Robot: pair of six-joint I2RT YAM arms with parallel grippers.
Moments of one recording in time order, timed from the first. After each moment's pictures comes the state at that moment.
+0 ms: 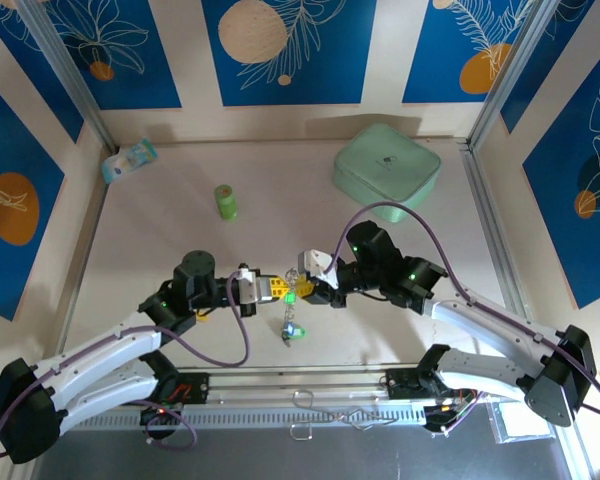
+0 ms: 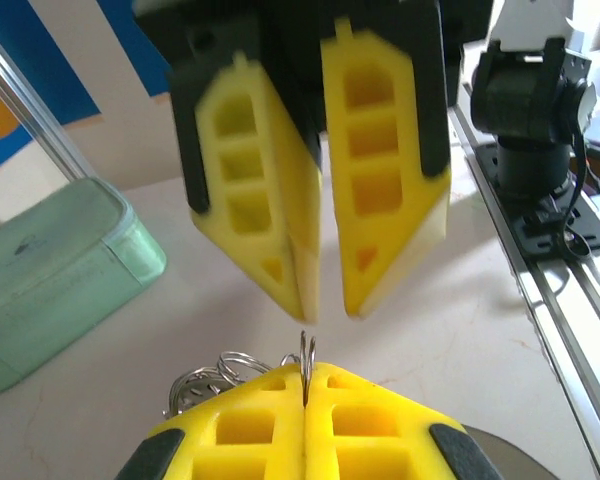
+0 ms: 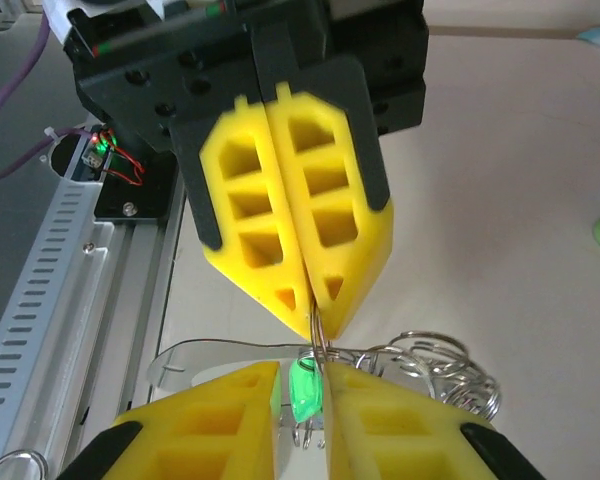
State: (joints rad) left arm -0.76 0.88 0.47 0.18 0.62 0.47; right arm 0.83 1.05 0.83 -0.38 -0.58 -0.43
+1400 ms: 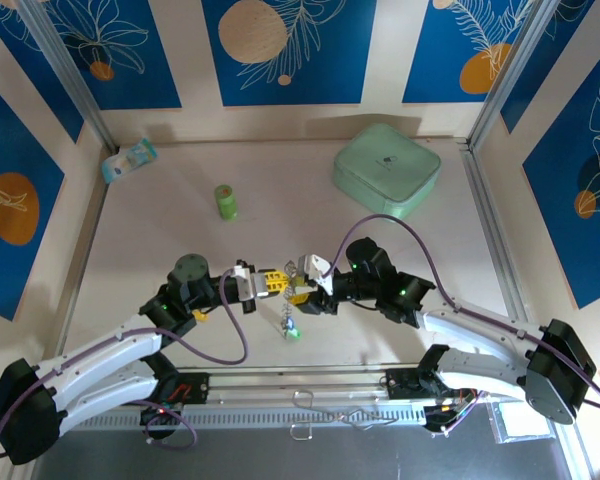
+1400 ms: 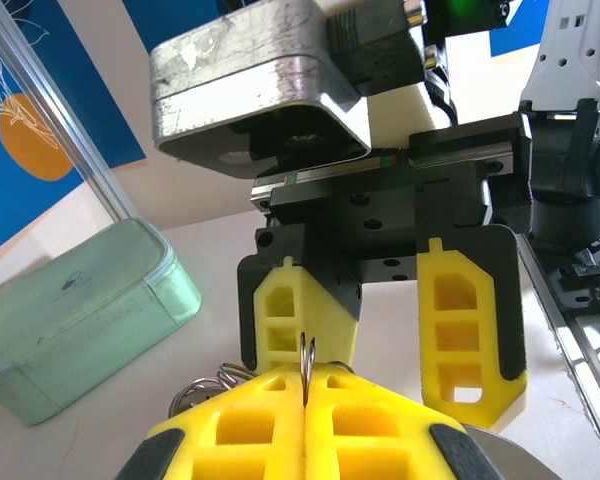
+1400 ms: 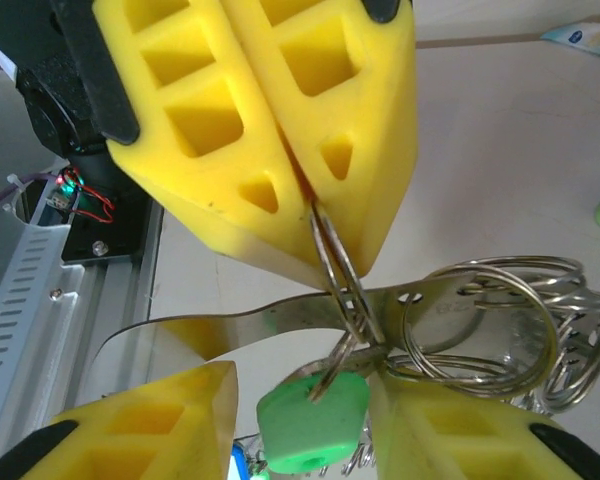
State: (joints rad) left arm -0.76 0.87 0.43 0.35 0.59 0.40; right arm 0.86 1.05 0.62 -0.03 -0.52 -0.25
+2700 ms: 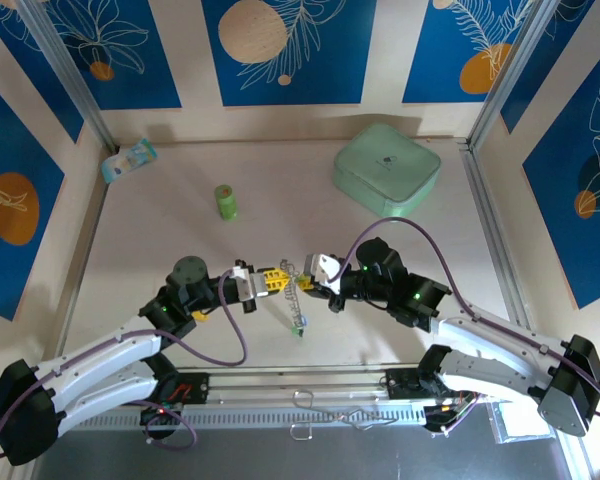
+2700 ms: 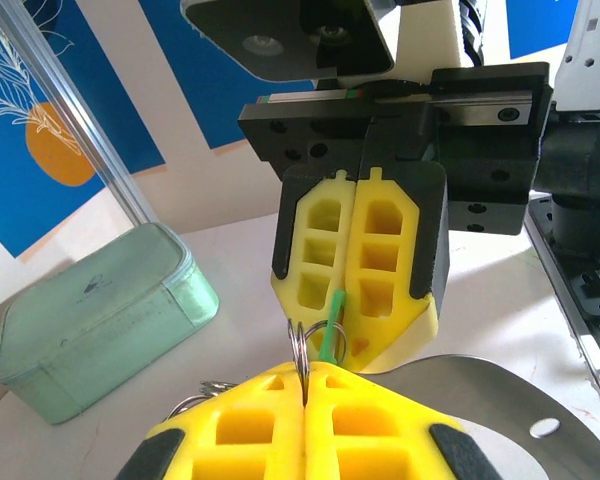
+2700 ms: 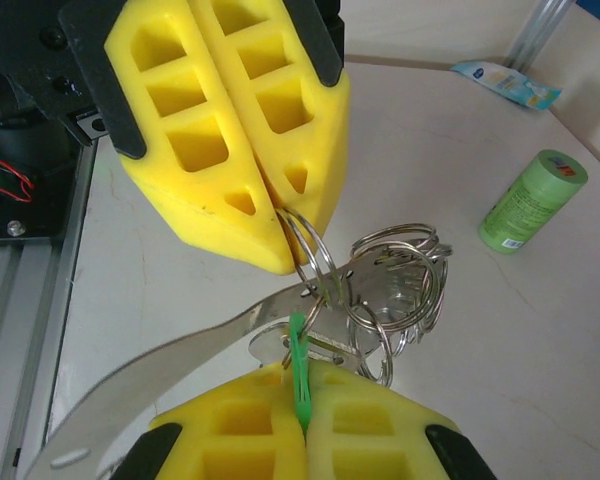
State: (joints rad) left arm -0.76 0.86 0.42 0.37 0.55 0.40; right arm 0.87 0.95 0.66 -0.15 -0.35 -0.39
